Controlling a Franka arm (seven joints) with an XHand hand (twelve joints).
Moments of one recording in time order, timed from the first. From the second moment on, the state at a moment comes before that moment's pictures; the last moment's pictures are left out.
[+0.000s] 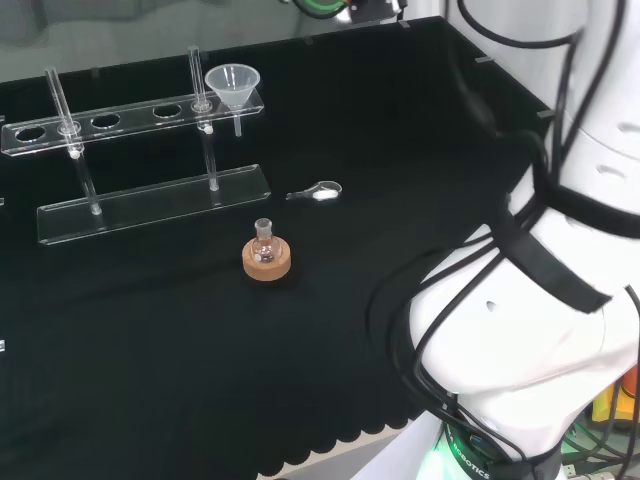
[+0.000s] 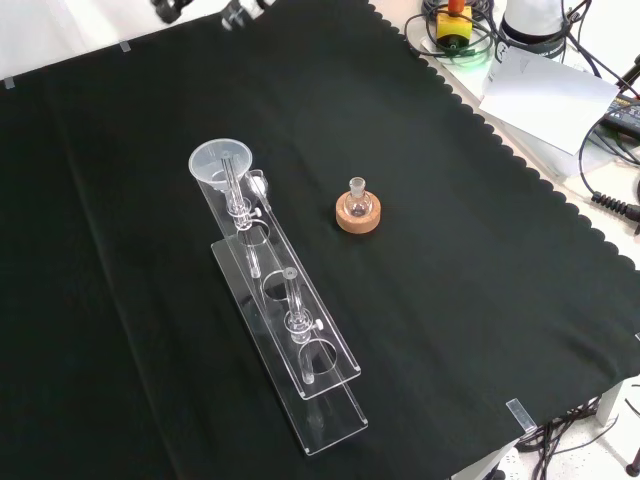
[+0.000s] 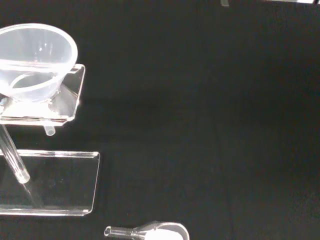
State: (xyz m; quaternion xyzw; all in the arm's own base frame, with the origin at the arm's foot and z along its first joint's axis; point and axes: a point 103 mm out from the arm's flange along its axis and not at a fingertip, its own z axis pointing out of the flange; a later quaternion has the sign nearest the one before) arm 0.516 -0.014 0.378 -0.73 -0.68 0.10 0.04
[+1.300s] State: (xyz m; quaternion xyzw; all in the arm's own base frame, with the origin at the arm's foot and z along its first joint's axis) arm 0.555 0.057 0.297 -0.68 -0.72 0.15 0.08
